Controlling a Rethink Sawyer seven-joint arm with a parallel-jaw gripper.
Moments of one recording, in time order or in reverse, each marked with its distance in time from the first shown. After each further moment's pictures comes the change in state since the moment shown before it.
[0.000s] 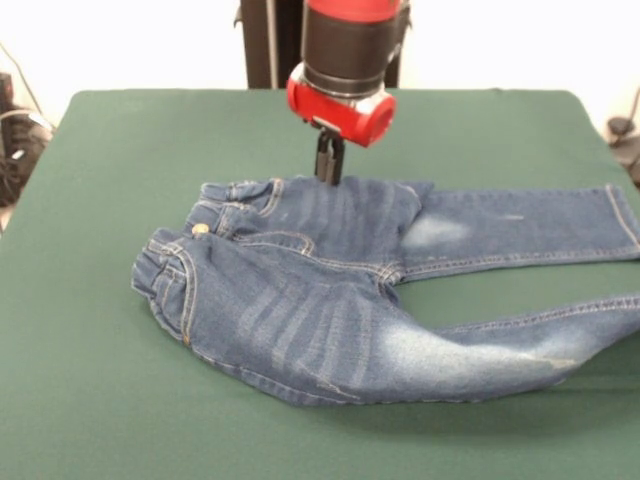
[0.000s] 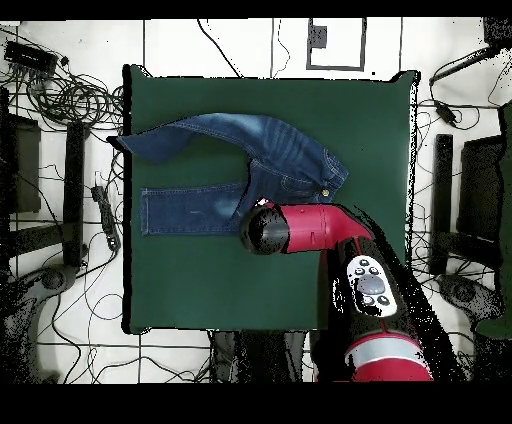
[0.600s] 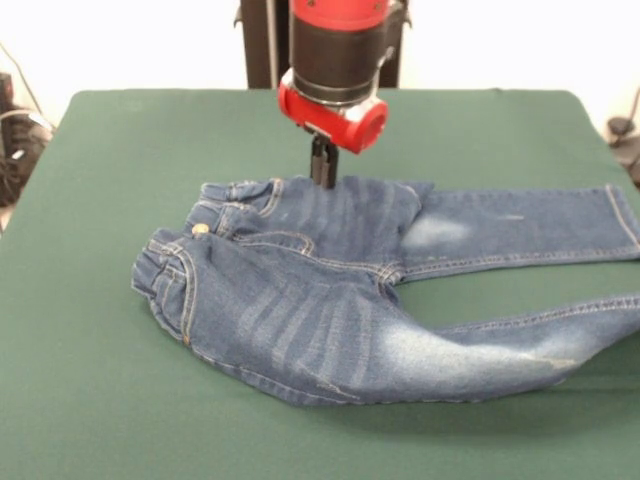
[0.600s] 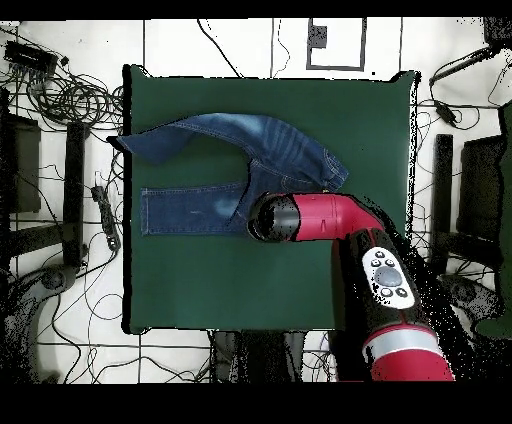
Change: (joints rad) arm -0.071 0.024 0.068 -0.043 -0.001 0.093 0.000
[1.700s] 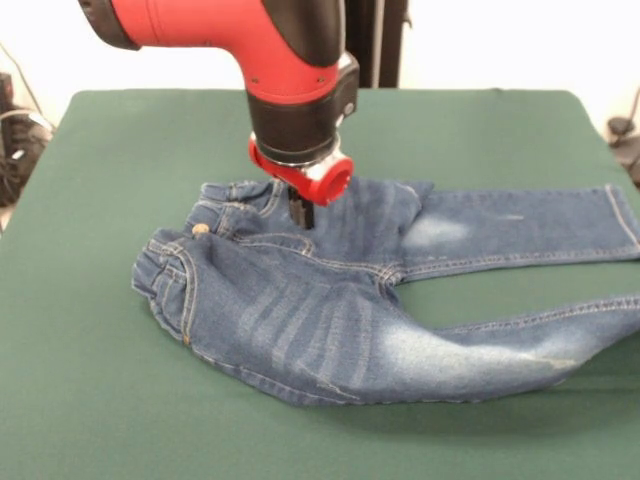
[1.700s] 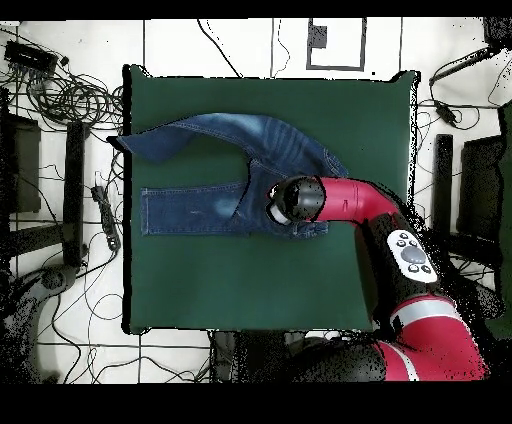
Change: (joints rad) arm -0.116 0.135 0.103 -0.134 -0.013 0.114 -0.024
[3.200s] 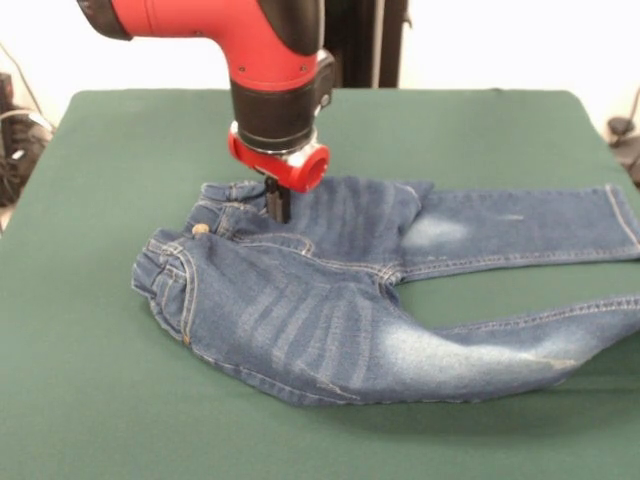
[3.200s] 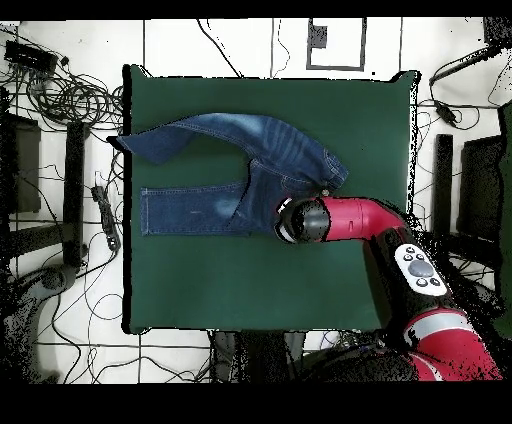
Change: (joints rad) arm -0.058 -0.018 0.015 0.091 -0.150 -0.114 0.000
